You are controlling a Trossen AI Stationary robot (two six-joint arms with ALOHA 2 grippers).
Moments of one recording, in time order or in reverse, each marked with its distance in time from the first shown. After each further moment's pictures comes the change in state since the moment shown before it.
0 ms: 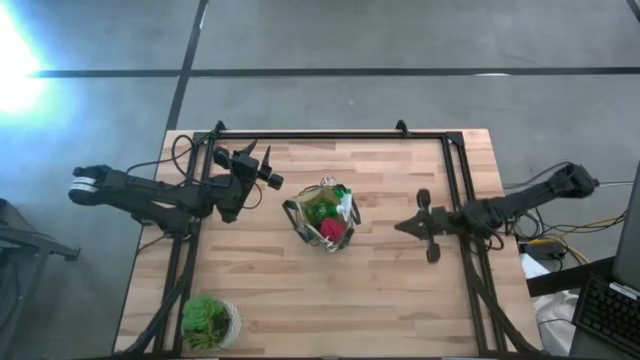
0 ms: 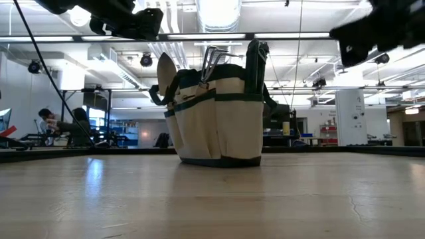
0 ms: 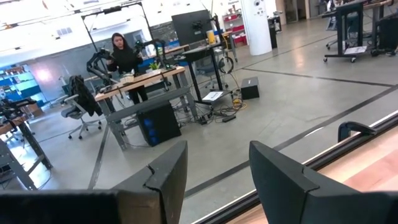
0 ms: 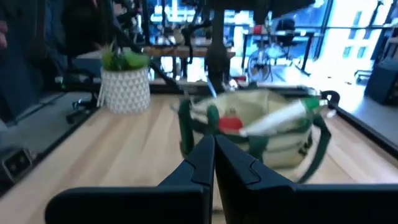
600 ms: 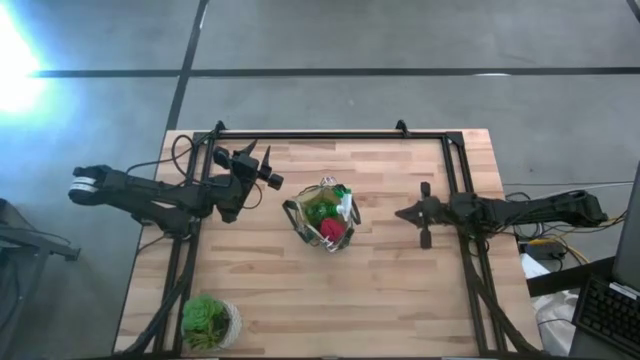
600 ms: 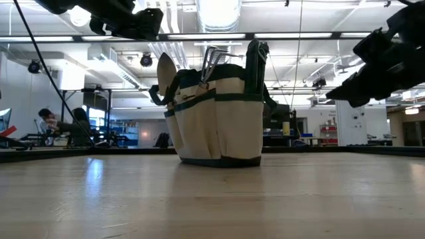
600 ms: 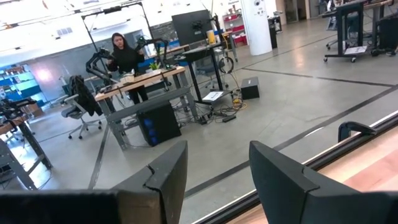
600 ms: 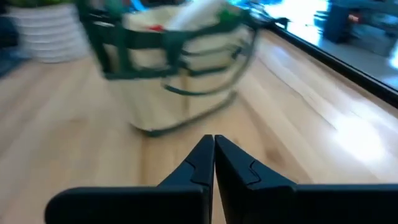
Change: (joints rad) left arm 0.000 0.000 0.000 0.000 0.000 0.000; right arm -0.356 -0.168 -0.162 -0.204 -0.197 0.044
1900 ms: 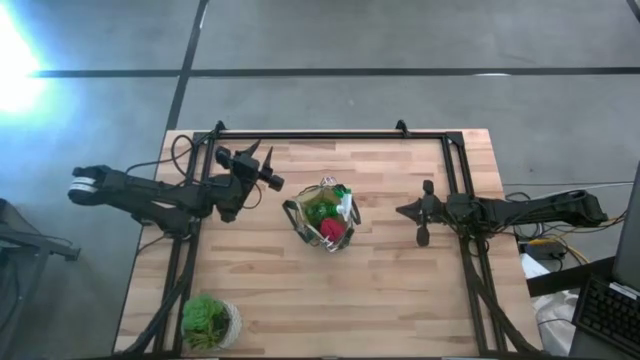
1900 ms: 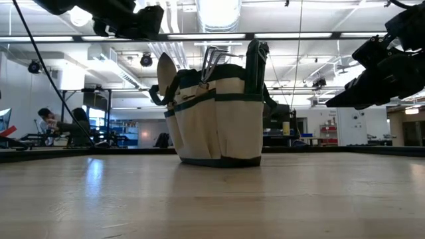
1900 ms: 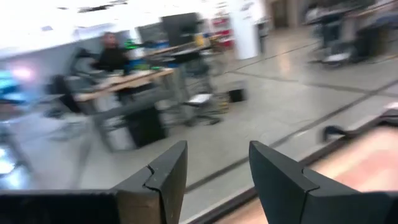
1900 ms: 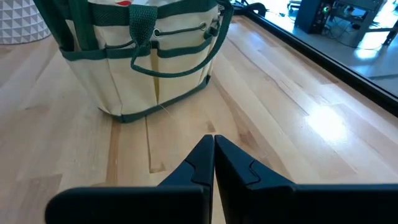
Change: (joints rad) left arm 0.000 -0.003 -0.003 -0.004 0.045 -0.030; right arm 0.001 0.003 0.000 -0.063 0.112 -0.012
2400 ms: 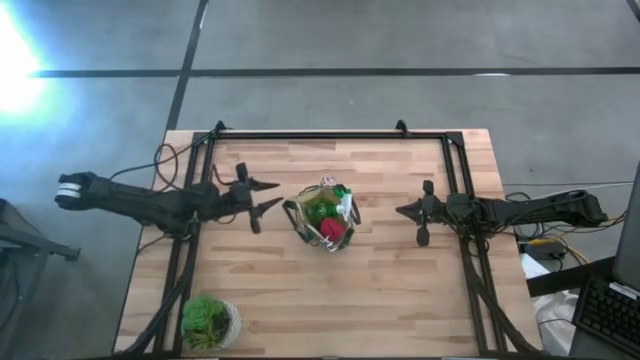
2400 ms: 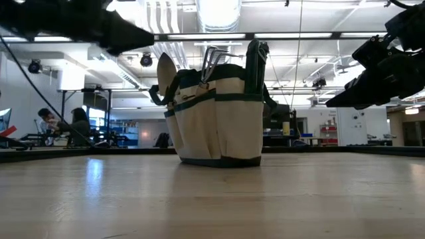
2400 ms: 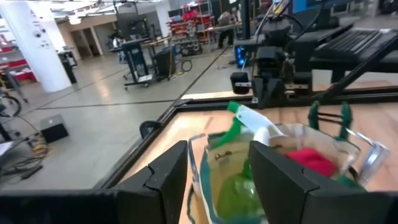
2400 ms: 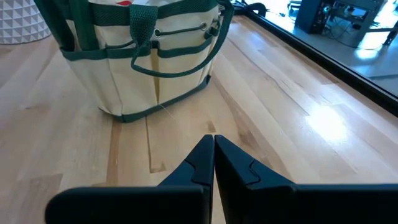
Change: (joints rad) left arm 0.000 -0.269 -0.286 -0.018 0.859 -0.023; right arm 0.000 0.001 0.000 0.000 -0.001 0.000
